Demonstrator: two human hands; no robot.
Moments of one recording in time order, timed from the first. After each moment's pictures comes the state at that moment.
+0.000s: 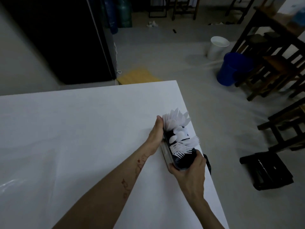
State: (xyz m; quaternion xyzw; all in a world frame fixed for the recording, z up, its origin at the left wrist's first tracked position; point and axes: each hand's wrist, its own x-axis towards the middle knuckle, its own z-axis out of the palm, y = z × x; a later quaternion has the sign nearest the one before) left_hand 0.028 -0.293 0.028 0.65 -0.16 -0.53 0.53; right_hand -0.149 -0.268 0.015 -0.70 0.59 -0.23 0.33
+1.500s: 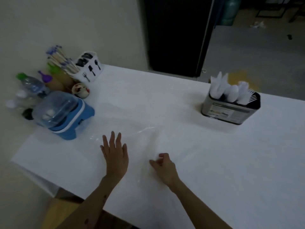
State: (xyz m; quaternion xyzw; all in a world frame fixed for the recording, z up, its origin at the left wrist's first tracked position) left_hand 0.211 0.147 -0.021 0.98 -0.06 0.03 0.20; right_hand 0.116 -0.017 -0.015 -0.73 0.32 0.16 0.58
